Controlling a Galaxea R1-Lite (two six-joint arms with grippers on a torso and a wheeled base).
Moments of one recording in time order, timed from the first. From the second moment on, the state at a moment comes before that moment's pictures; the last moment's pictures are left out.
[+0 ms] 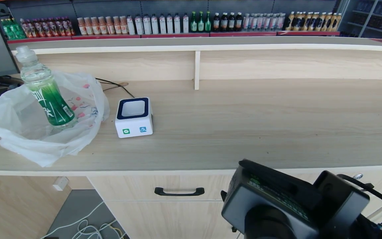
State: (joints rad) left arm 0.00 0.00 0.00 0.00 0.00 -0.01; right arm 1.08 1.52 -0.27 -1.57 -0.03 -1.11
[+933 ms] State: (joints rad) left arm 0.00 0.00 0.00 0.00 0.00 -0.01; right arm 1.10 1.65 -0.51 -1.57 0.10 -1.65
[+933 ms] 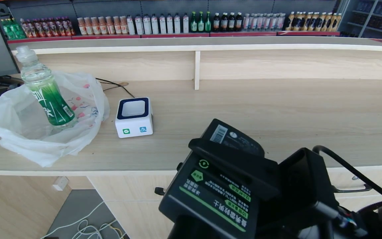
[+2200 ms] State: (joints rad) left arm 0.00 0.00 0.00 0.00 0.00 -0.01; right arm 1.16 1.61 -0.55 -1.57 0.11 -1.96
